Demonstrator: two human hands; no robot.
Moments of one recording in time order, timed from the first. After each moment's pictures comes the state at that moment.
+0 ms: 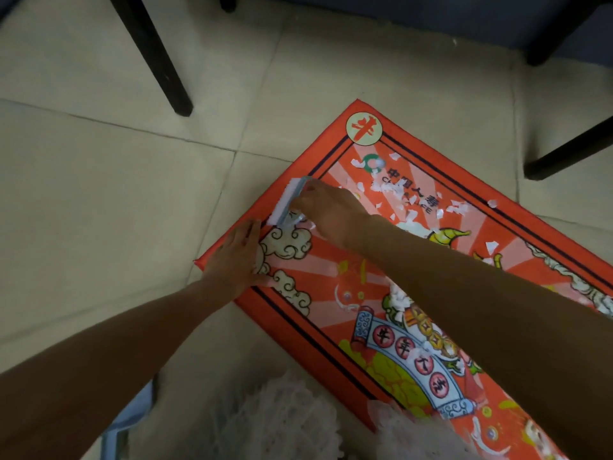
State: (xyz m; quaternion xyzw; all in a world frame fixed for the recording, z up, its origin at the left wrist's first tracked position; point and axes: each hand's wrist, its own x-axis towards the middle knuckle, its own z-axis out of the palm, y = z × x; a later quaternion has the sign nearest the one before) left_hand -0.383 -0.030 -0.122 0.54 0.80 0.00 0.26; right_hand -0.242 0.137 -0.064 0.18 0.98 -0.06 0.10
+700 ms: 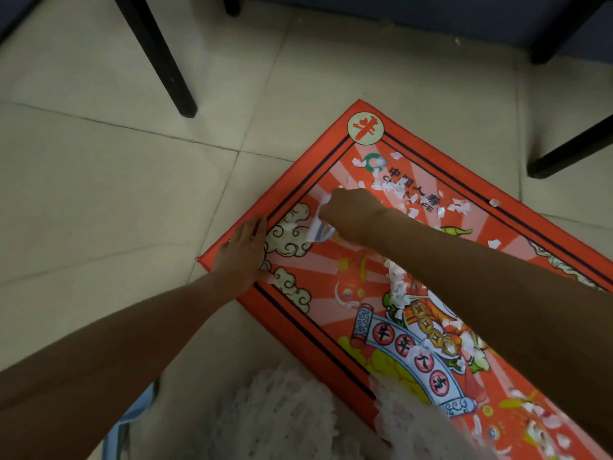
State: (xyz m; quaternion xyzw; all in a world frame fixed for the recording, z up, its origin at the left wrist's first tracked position) left_hand -0.372 -0.022 -0.116 0.53 0.81 -0.07 0.24; right_hand -0.221 0.139 -0.036 0.17 0.96 0.03 0.22
